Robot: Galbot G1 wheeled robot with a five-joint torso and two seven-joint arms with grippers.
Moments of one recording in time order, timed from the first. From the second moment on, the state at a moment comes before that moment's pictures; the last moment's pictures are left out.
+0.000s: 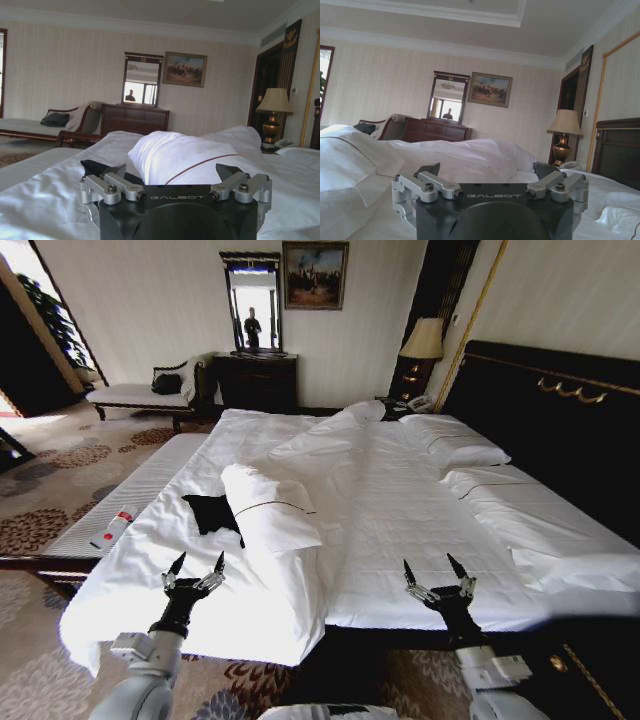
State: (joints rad) left arm 1.80 -1.37 -0.74 -2.34 -0.39 0.02 0.05; right arm -1.87 1.44 0.79 2.29 0.15 0.22 -0.16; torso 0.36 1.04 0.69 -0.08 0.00
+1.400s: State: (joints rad) left arm 1.82 -1.37 -0.74 -2.35 -0.38 0.01 0.05; right arm -1.86 1.45 0.78 2.27 0.13 0.21 -0.15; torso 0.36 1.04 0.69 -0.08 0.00
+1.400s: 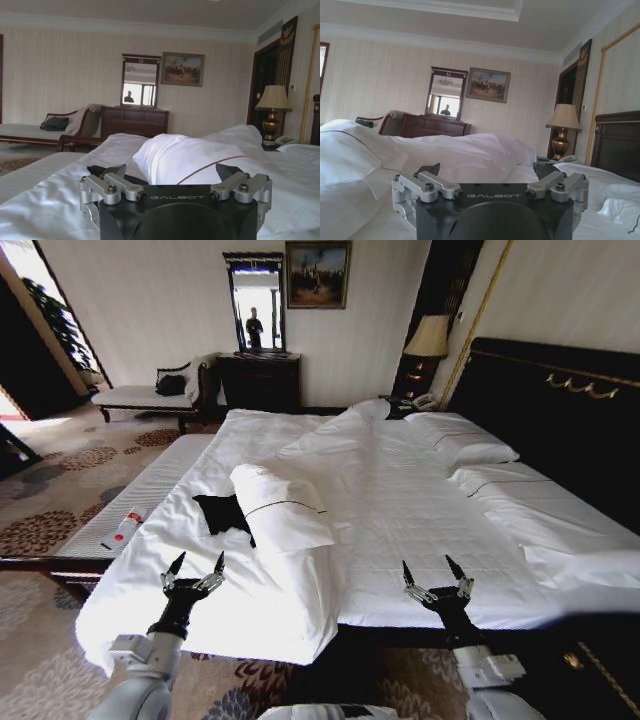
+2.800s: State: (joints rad) left arm 1.81 -1.37 -0.78 -2.38 -0.40 0.00 0.05; right arm -1.82 1.42 0.76 2.27 0.21 0.23 -0.09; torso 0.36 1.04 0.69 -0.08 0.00
